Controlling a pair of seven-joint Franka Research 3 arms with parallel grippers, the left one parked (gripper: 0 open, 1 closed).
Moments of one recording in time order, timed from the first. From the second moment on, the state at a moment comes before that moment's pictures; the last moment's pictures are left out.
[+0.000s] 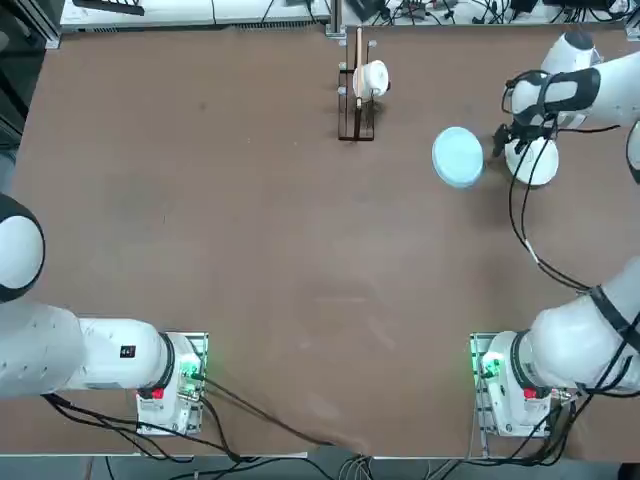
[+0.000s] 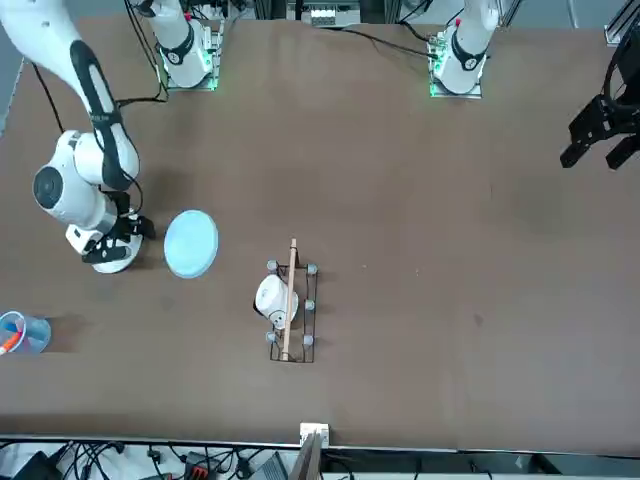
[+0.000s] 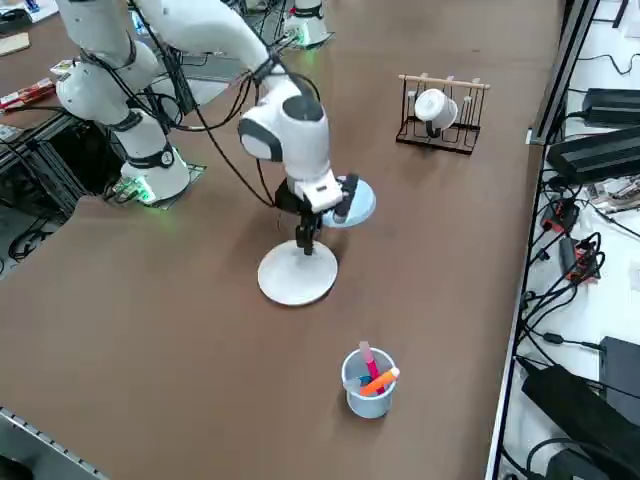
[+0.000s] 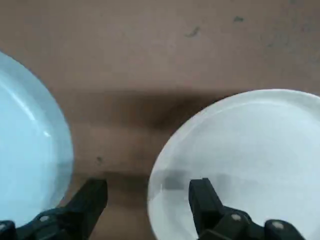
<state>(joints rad) -0.16 0.42 0.01 -2.16 -0.03 2.50 -0.26</state>
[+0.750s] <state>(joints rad) -0.17 0.42 0.01 -2.15 -0.03 2.50 -0.29</state>
